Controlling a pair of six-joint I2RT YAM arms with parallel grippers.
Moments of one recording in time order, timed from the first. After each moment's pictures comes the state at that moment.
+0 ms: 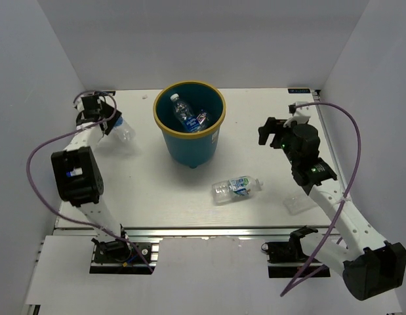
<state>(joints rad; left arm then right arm) 0.20 1.87 1.35 -0.18 -0.01 -0.79 0.38 0.99 0.84 -0.07 0.15 0.20</state>
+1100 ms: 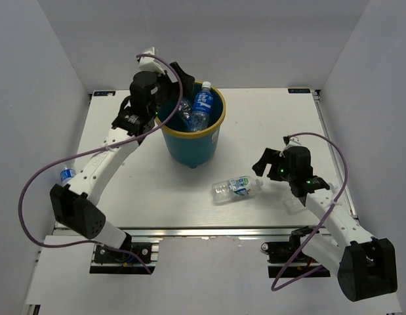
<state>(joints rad) -0.47 1.54 1.54 -0.11 -0.10 -0.52 0.25 0.96 0.53 -0.17 -0.16 0.39</state>
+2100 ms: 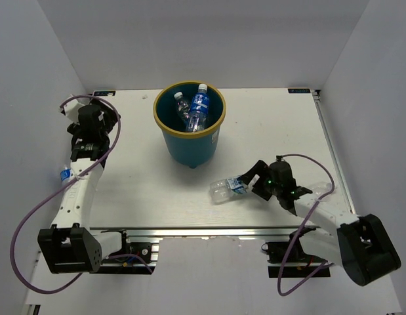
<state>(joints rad) 0.03 1.19 1.08 -0.26 -0.40 -0.66 0.44 1.07 0.33 0.05 -0.11 0.96</state>
